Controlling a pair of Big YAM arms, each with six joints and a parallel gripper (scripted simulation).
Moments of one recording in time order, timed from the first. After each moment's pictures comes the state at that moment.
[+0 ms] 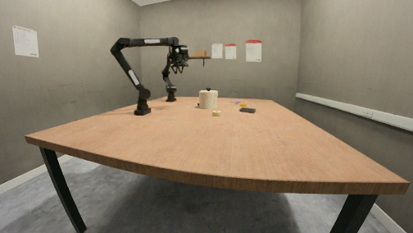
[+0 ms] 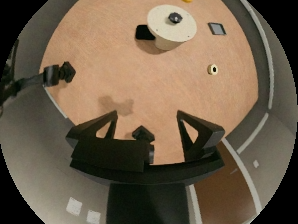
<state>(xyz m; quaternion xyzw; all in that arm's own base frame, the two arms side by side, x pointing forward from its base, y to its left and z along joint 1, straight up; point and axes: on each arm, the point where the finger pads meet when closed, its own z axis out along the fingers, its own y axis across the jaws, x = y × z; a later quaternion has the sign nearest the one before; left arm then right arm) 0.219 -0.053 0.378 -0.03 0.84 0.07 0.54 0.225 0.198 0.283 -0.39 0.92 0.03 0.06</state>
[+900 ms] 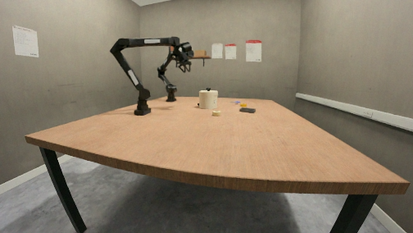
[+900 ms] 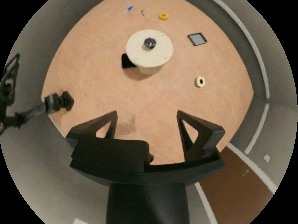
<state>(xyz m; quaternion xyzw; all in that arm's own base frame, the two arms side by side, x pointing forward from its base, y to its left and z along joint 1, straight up) 0.261 -0.068 0.398 -0.06 0.84 0.03 0.54 0.294 0.202 0.292 -0.33 0.93 0.06 0.18</state>
